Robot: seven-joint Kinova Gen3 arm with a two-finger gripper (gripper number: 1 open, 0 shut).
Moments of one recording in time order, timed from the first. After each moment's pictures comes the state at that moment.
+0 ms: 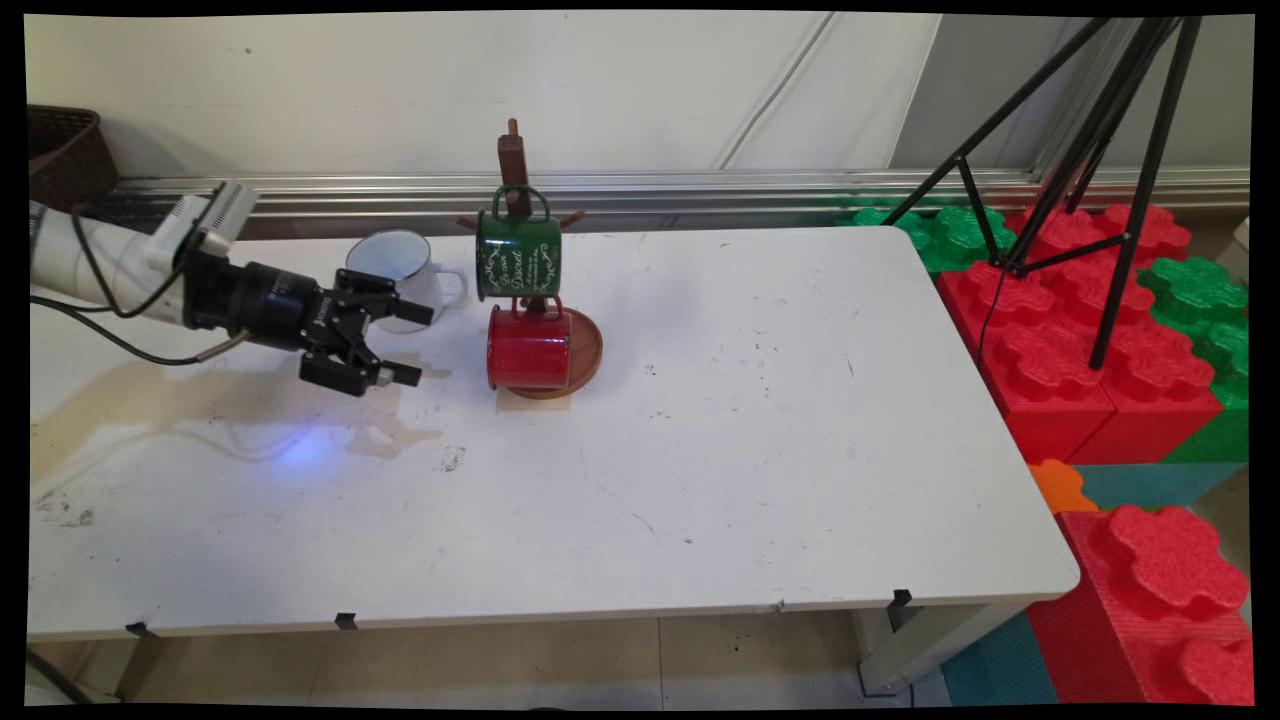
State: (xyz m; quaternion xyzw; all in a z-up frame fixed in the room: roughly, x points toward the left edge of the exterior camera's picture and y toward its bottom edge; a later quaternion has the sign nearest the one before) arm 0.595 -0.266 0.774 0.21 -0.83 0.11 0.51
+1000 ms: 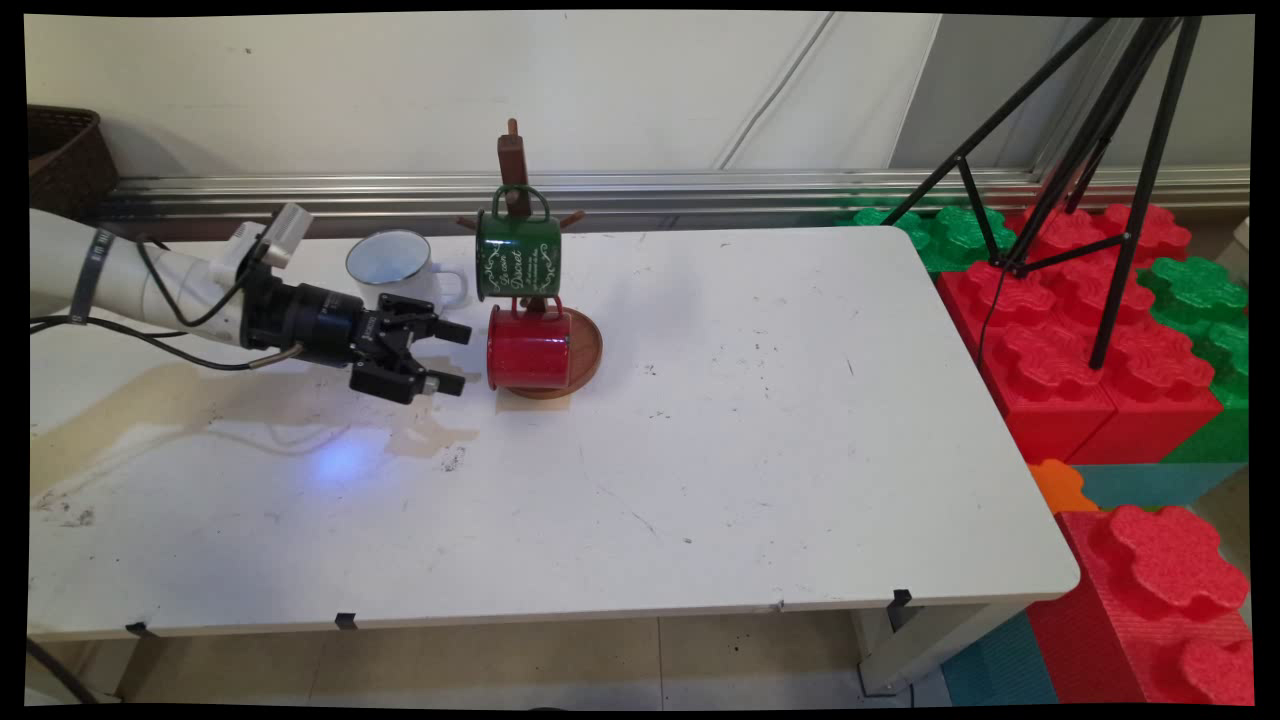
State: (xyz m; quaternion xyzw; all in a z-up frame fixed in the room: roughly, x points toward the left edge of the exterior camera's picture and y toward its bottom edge) arm 0.568 -0.284 0.739 0.26 -0.80 0.07 0.54
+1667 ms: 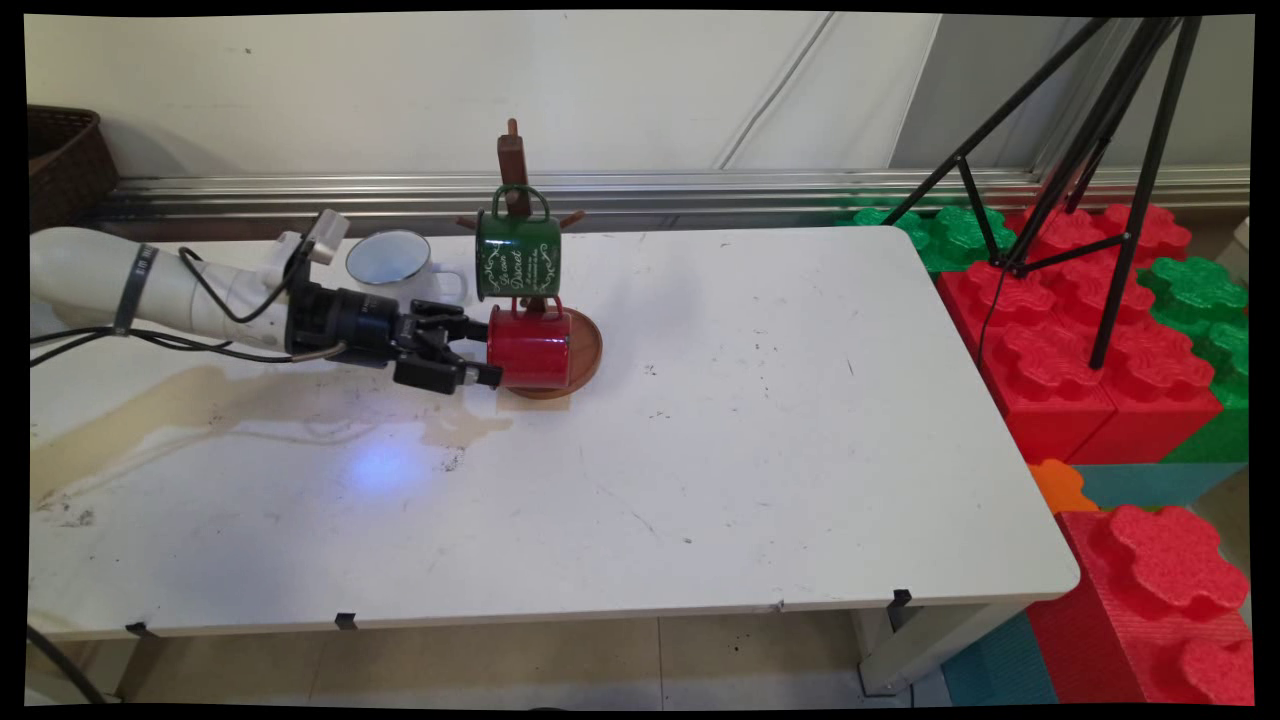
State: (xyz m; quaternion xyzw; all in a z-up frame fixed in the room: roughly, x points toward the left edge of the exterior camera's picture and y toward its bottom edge) arm 0.542 -0.300 0.721 0.32 -0.77 0.05 0.56
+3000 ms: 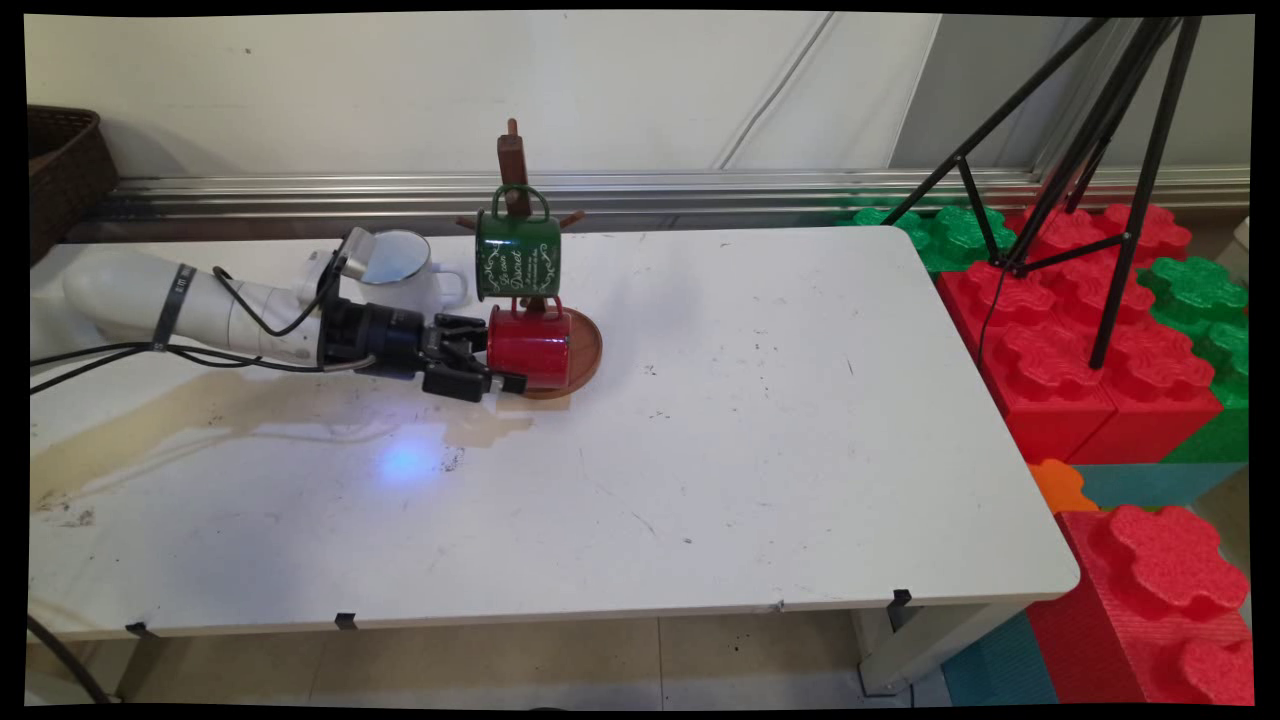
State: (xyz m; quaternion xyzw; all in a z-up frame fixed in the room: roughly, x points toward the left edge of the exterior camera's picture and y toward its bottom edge) arm 0.525 -0.310 0.696 0.33 -0.75 0.04 0.57
